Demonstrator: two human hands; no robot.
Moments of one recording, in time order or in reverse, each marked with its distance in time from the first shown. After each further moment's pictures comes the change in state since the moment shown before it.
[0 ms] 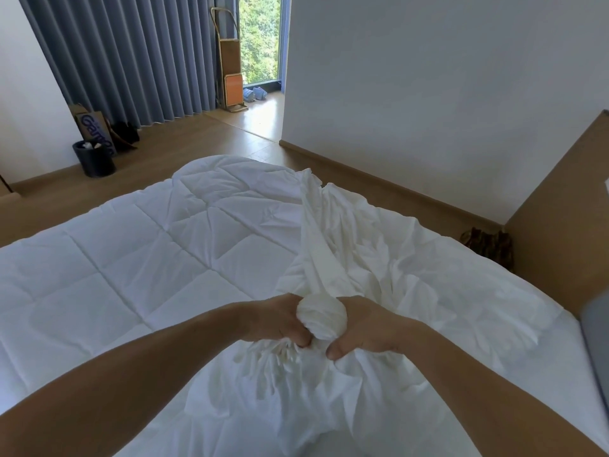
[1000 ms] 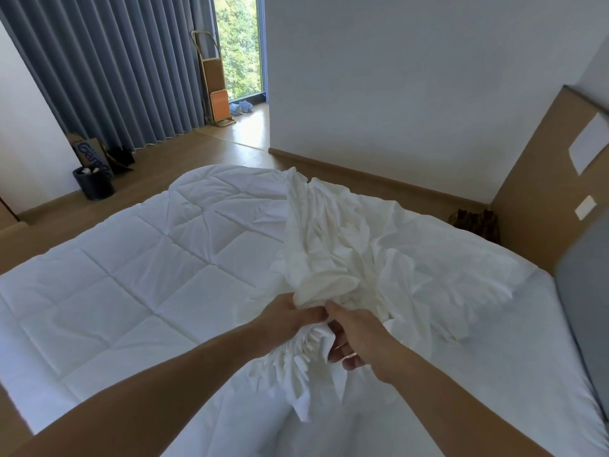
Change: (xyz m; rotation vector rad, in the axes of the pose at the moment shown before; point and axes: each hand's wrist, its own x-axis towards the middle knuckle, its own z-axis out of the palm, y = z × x) left_hand -0.044 0.001 0.125 -0.299 0.357 0.079; right_hand -0.128 0.015 0.081 0.674 0.265 0.250
